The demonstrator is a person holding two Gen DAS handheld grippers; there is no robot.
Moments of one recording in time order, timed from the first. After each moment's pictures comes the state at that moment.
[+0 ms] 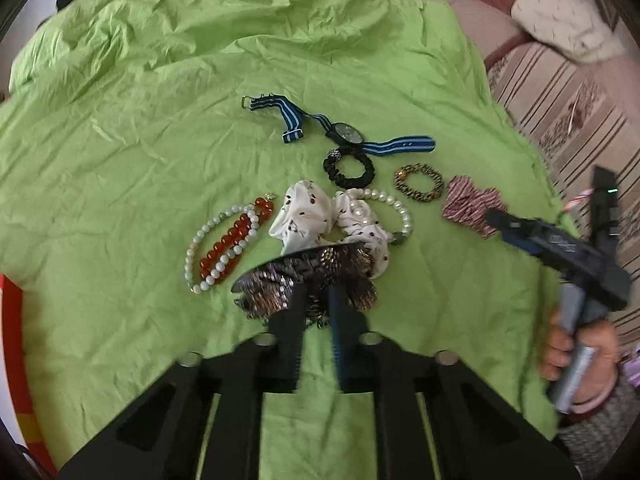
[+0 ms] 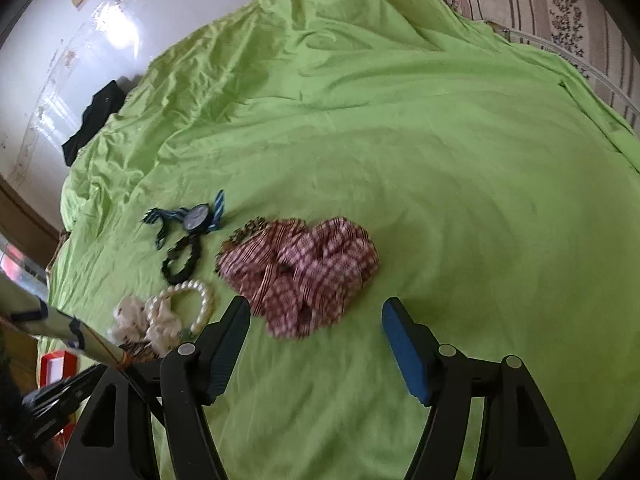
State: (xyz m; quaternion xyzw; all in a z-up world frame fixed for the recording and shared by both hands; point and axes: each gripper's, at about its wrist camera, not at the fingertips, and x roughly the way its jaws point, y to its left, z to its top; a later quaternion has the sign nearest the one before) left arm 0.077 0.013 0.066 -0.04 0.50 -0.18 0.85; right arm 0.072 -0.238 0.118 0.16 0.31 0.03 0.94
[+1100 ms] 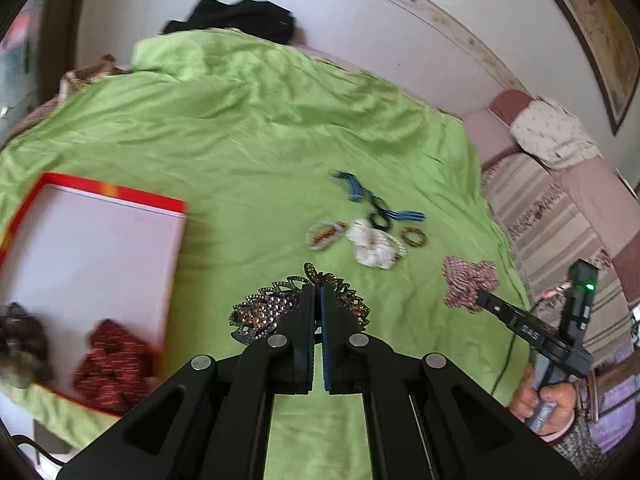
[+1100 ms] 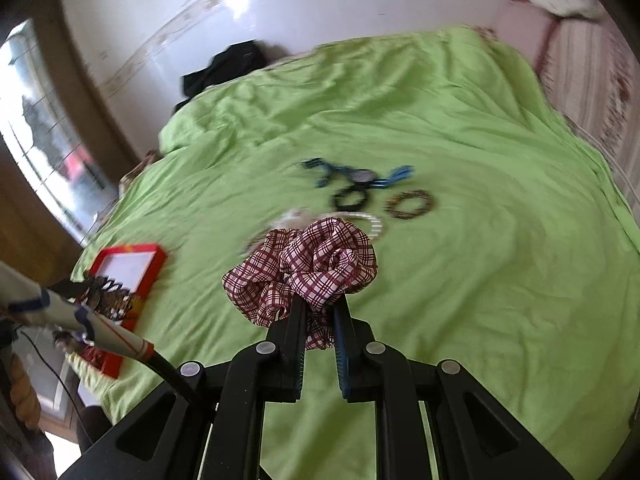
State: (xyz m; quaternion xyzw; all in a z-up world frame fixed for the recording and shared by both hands) left arm -0.088 0.177 0.179 -0.16 0.40 -0.10 0.90; right arm -0.087 -0.114 0.166 0.03 0.27 0.16 0.95
